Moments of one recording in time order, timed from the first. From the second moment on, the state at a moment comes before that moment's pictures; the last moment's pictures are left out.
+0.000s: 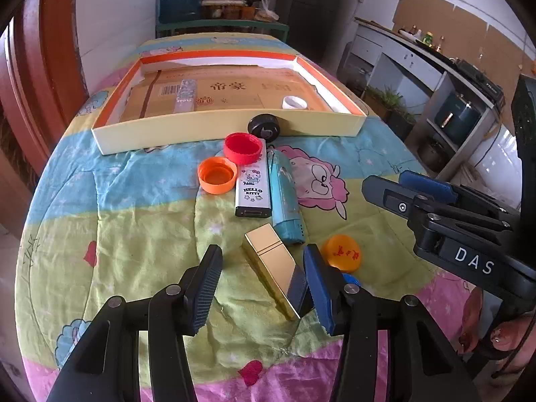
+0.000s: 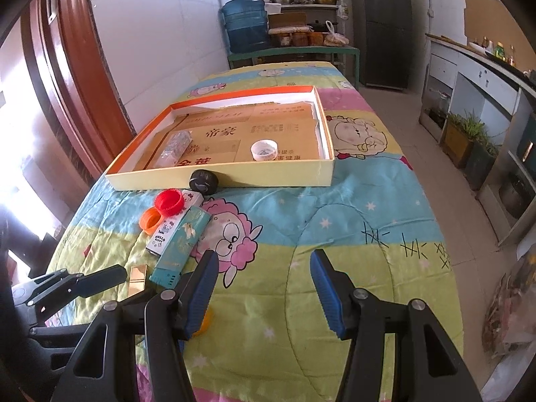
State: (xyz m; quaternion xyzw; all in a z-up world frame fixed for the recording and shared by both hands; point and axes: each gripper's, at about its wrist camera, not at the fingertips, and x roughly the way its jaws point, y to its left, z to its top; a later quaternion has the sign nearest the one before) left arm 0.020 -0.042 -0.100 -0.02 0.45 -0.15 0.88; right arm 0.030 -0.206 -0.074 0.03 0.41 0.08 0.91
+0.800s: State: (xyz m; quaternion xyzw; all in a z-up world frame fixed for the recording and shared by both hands) left arm 0.023 -0.023 -0.102 0.01 0.47 -0.14 0.87; right arm 0.008 -0.206 -0.088 0.03 0.43 0.13 0.89
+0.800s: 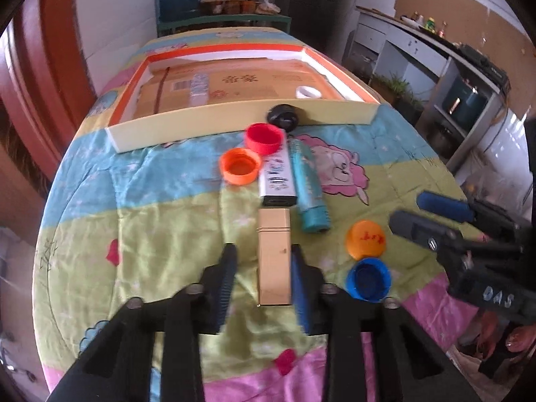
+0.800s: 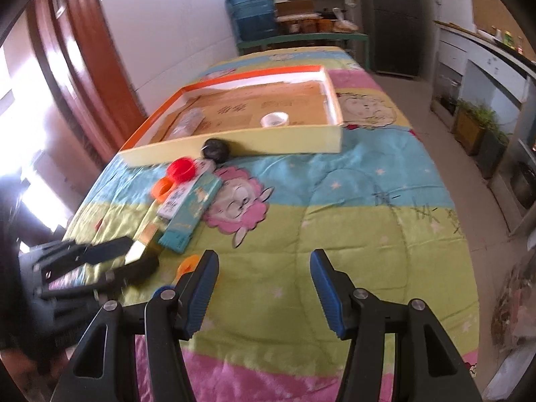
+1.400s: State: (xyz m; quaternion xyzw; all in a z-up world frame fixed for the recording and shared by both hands) left arm 0.024 -0.013 -0.104 -0.02 0.46 -0.15 0.88; right arm -0.004 -0.150 -0.101 -0.10 0.42 0.20 0.88
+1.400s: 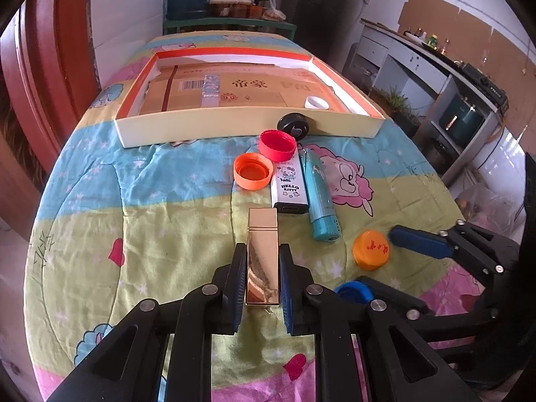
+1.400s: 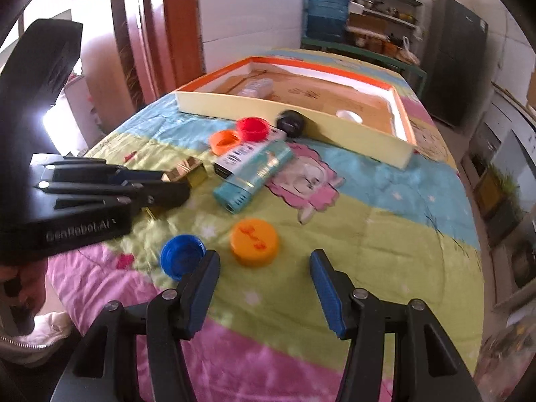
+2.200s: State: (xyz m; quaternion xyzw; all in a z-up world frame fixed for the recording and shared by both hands) left arm 0.029 -0.003 -0.089 -0.04 0.43 -0.14 0.89; right arm 0.009 -0.171 -0.077 -0.03 0.40 0.19 0.90
